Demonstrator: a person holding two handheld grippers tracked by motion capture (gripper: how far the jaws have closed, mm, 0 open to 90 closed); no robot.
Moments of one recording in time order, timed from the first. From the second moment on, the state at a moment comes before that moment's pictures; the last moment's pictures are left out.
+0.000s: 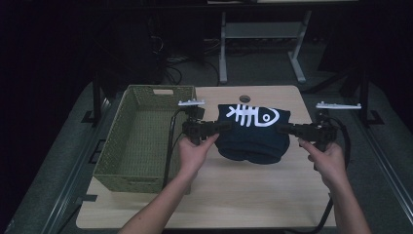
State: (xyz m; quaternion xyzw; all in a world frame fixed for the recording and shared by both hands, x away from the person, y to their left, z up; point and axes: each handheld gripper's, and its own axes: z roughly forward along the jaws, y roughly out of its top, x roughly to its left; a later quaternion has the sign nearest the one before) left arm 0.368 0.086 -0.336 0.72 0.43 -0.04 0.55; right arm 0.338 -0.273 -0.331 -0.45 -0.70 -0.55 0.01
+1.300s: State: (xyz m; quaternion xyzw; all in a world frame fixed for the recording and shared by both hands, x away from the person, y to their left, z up) left arm 0.364 0.183 -0.314 0.69 0.46 -0.02 0.56; right arm 0.371 -0.180 -0.309 -0.41 -0.71 -0.56 0.05
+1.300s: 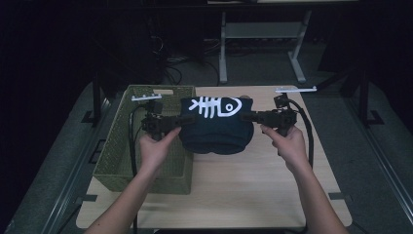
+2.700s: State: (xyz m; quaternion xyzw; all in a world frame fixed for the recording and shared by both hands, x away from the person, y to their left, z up) left arm 0.354 0.299 -0.307 0.65 0.52 0.02 0.56; right arm 0.398 -0.053 -0.305 -0.38 -0.73 -0.57 0.07
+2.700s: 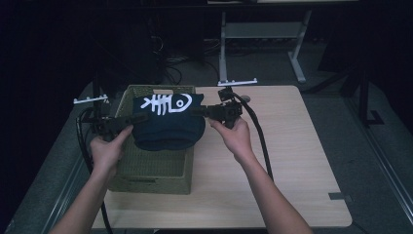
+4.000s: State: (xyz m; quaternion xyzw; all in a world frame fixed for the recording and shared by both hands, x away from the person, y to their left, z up) left arm 0.363 0.361 -0.336 0.63 0.58 0.03 0.51; right arm 0.419 0.024 -0.340 -0.38 -0.74 -0.55 0.08
